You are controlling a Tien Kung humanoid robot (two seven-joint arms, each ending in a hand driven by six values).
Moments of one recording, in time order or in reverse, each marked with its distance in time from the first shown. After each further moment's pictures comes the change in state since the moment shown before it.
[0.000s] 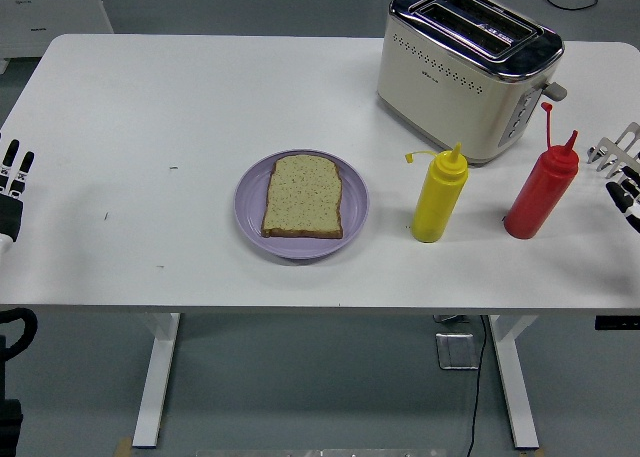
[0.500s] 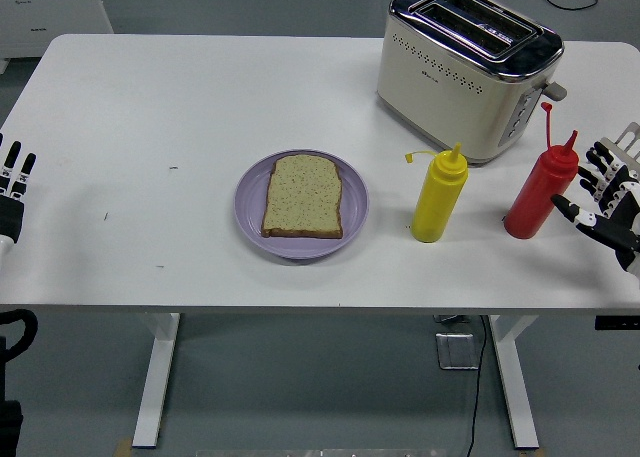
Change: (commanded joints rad) left arm 0.000 0.000 -0.002 0.001 0.000 -0.001 0.002; right arm 0.048 0.025 -0.069 0.009 -0.018 0.017 -0.019
